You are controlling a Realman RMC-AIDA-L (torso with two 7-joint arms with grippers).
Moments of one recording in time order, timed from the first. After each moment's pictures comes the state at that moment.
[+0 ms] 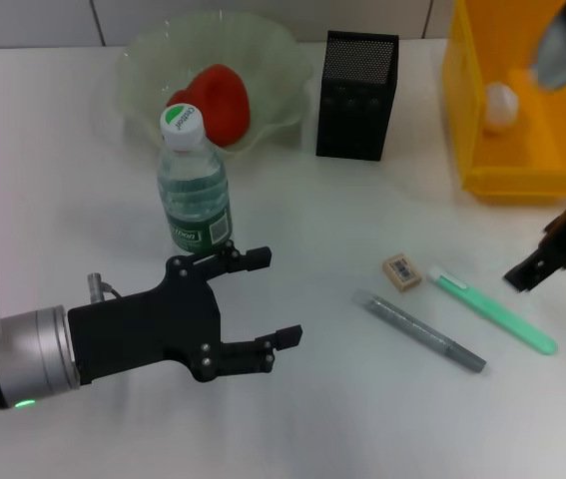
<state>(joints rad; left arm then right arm) -0.26 -2.07 1.37 0.59 1.34 1.48 -0.87 0.64 2.08 -1.29 -1.45 -2.77 -1.82 2.54</state>
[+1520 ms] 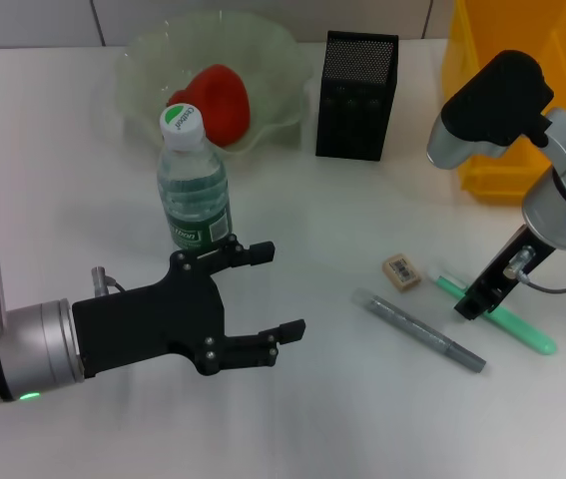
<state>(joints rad) -0.28 -2.07 1.37 0.58 1.34 1.47 -0.87 0.67 2.09 -1.52 -1.15 -2.70 -1.54 2.64</state>
